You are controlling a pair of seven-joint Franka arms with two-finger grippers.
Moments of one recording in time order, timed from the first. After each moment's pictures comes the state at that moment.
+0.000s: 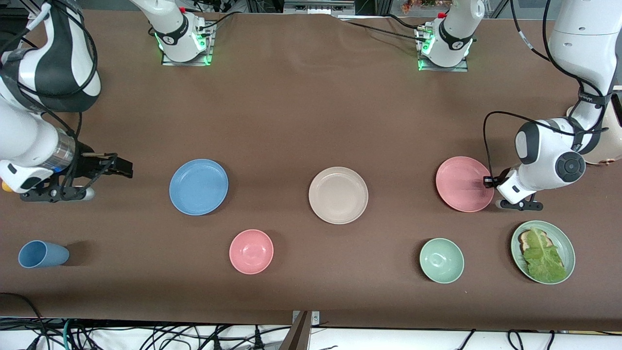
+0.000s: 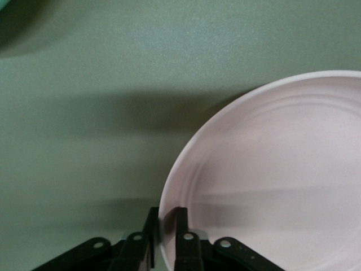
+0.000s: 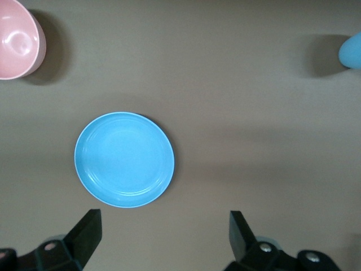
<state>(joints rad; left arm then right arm) 0.15 0.53 0.00 -1.95 0.06 2.31 0.16 0.04 0.32 0.04 -1.52 -0.02 1.78 0.04</state>
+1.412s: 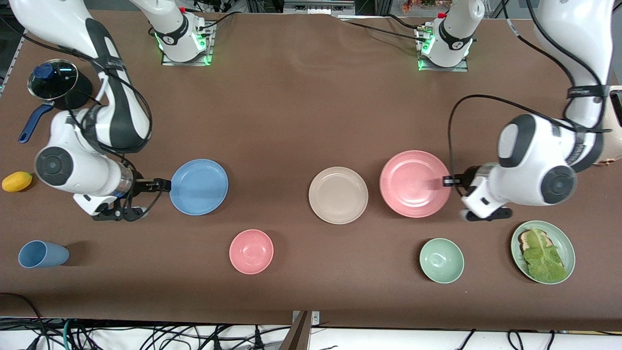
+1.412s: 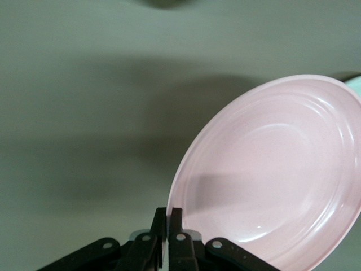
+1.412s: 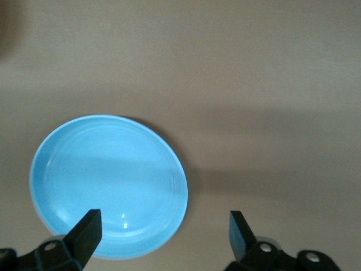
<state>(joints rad) 0.04 0.53 -0.26 -1.54 -0.09 1.76 -0.28 0.06 0.49 0.04 -1.72 -0.02 2.12 0.03</state>
